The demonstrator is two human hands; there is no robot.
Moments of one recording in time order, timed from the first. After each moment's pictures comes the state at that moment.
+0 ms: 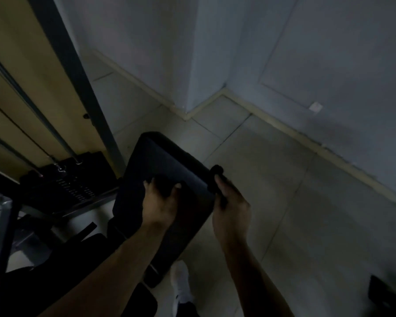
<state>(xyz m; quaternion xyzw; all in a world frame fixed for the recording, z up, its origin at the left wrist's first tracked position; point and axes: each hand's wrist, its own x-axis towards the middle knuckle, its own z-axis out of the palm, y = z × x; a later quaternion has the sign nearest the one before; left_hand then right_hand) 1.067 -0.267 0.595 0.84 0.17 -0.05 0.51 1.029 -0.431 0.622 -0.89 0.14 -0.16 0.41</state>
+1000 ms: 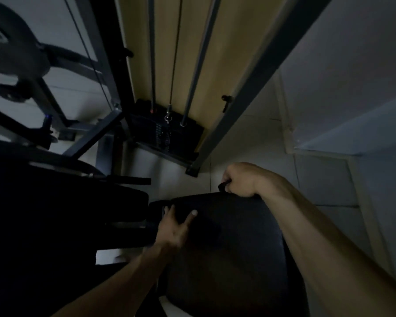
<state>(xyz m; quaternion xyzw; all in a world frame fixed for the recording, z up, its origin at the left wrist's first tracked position) 1.075 -0.173 0.459 0.59 0.51 -0.08 0.61 1.294 -0.184 0.640 -0.79 -0.40 0.42 -0.18</state>
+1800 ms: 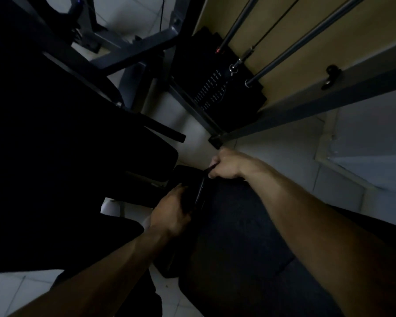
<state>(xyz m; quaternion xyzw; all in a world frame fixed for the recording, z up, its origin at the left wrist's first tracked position) 0.993 -0.142 0.354 0.68 0.47 -0.06 0.55 1.207 -0.076 0.418 -0.74 -0.42 0.46 -0.24</state>
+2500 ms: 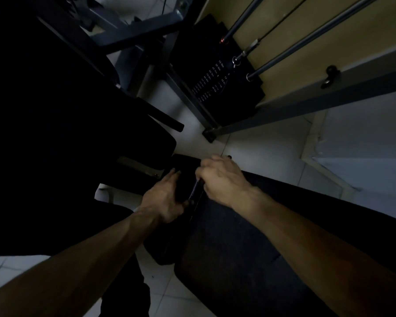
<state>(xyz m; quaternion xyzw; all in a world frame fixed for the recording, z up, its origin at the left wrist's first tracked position) 0.976 -0.136 0.335 0.71 0.43 -0.09 0.55 1.157 -0.139 0.425 -0.62 -0.70 0.28 -0.22</state>
